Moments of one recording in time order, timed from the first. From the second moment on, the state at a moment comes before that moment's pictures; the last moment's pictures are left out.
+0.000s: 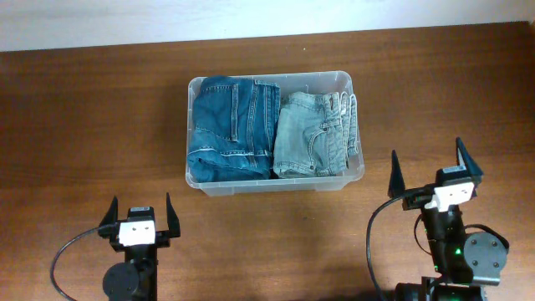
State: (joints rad) left arm 0.07 0.01 0.02 -0.09 -0.01 0.17; right arm -0.17 0.32 0.36 0.08 -0.24 -0.18
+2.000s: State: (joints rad) left arm 0.07 0.01 0.02 -0.09 -0.01 0.17; right arm 0.00 0.01 0.01 -0.07 -0.04 -0.10
